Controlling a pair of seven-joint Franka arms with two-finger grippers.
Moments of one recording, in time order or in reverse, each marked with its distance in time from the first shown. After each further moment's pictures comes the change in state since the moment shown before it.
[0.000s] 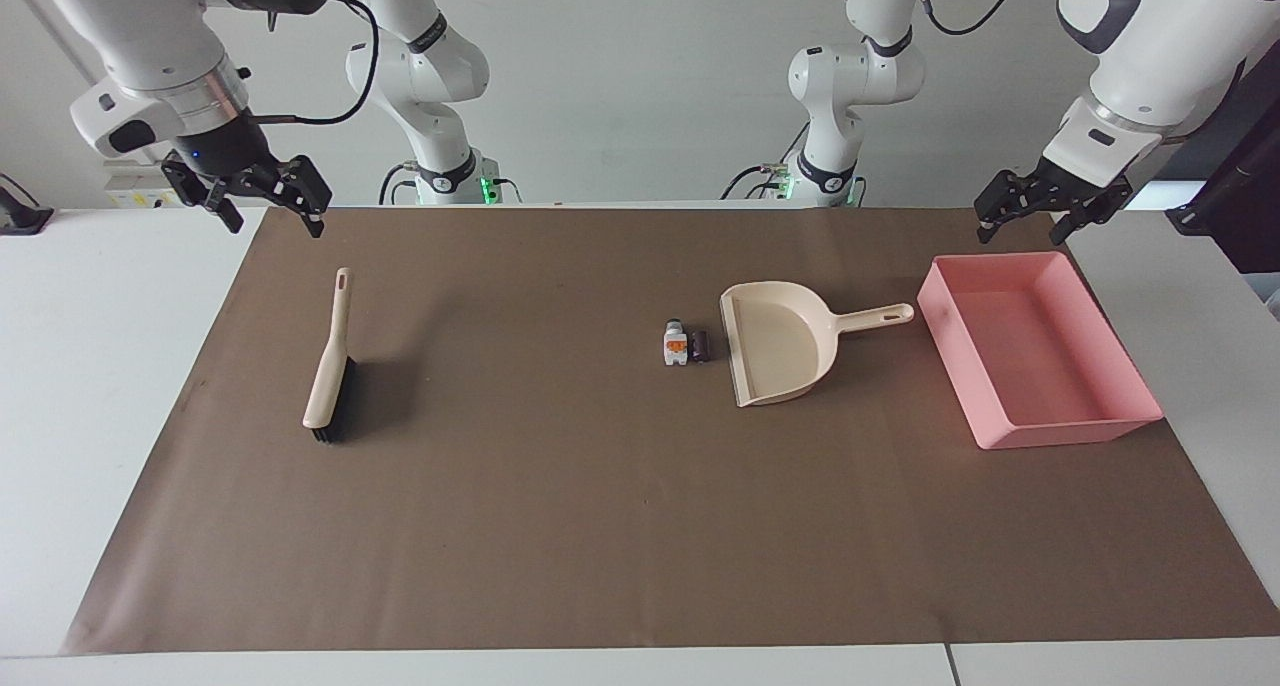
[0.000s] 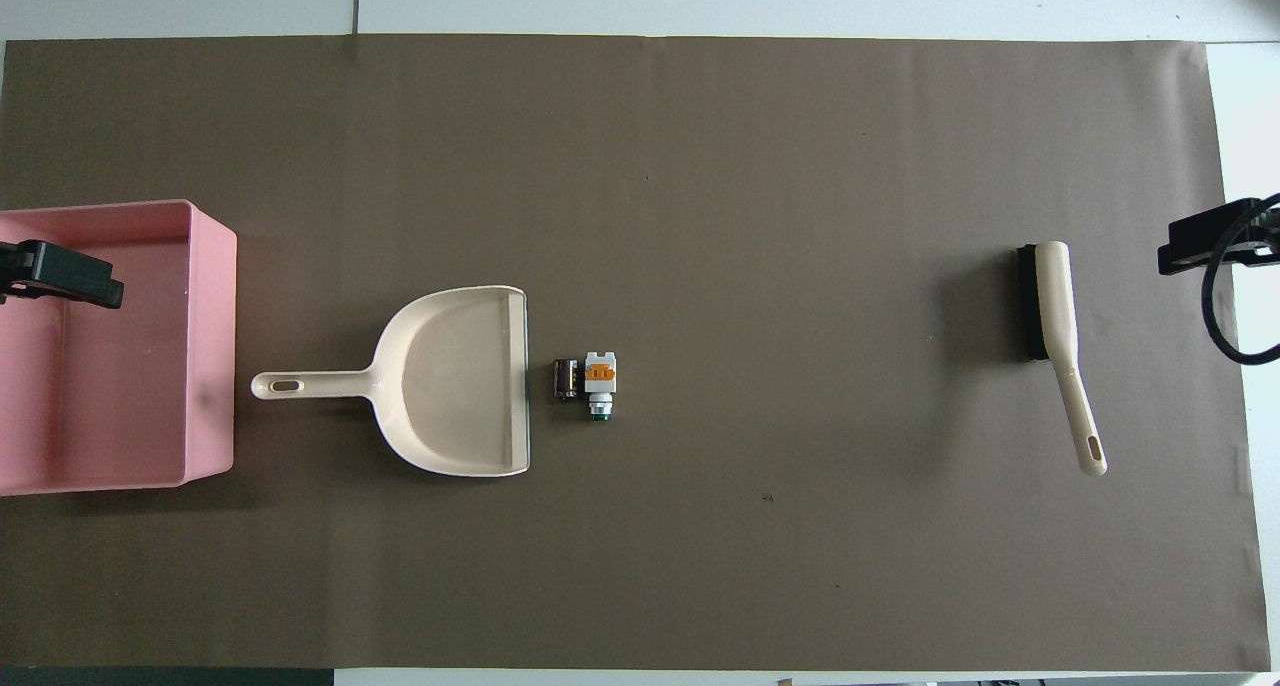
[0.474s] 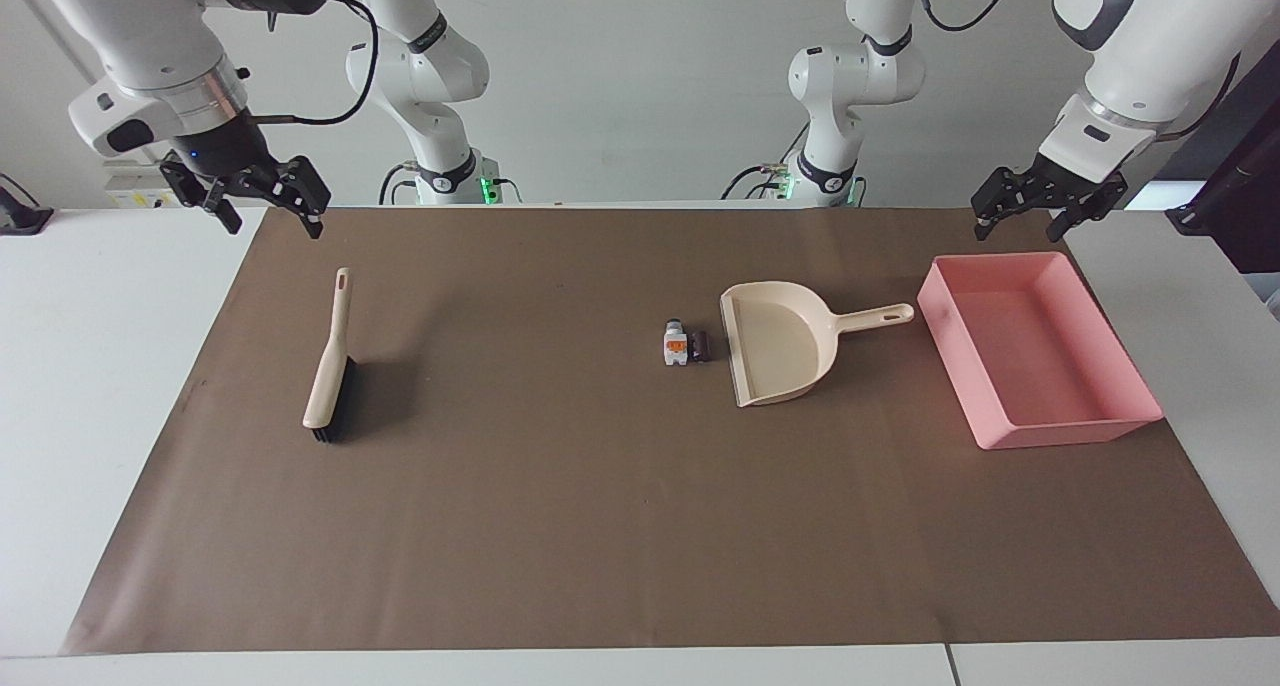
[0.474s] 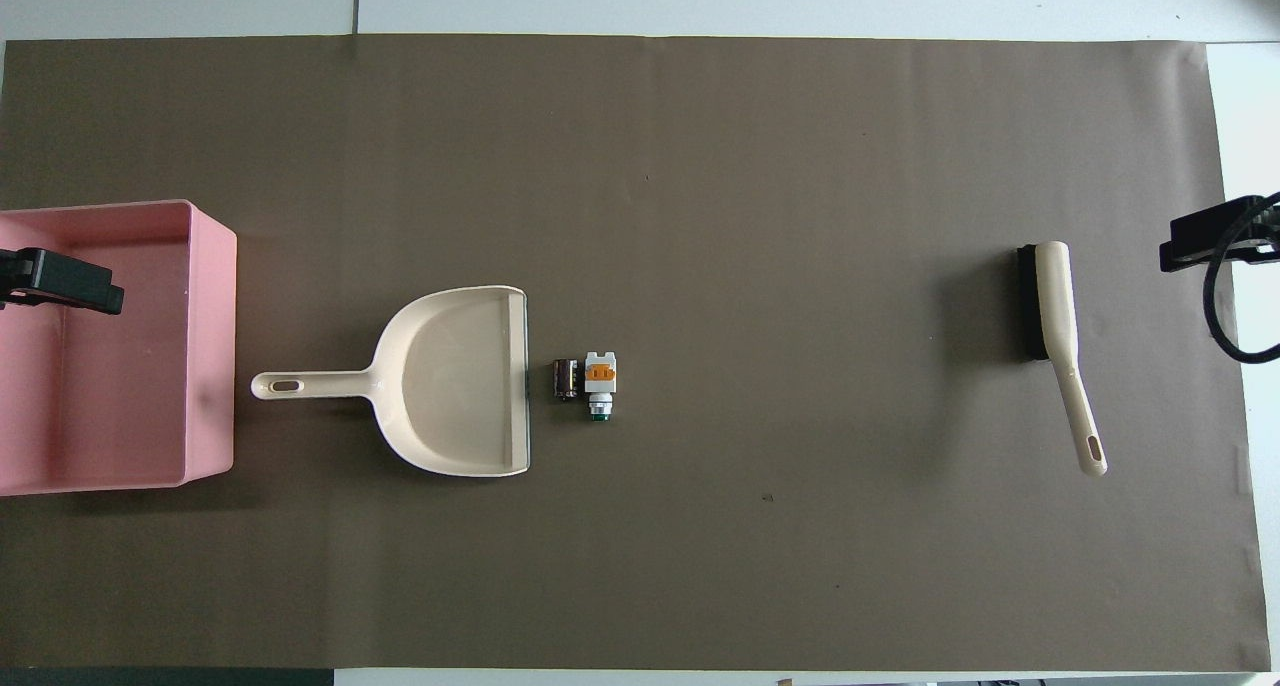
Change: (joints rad) left arm -0.001 -0.019 -0.002 -0.017 0.000 0.006 -0.004; right arm -0.002 0.000 -0.001 0.000 0.000 0.008 0.000
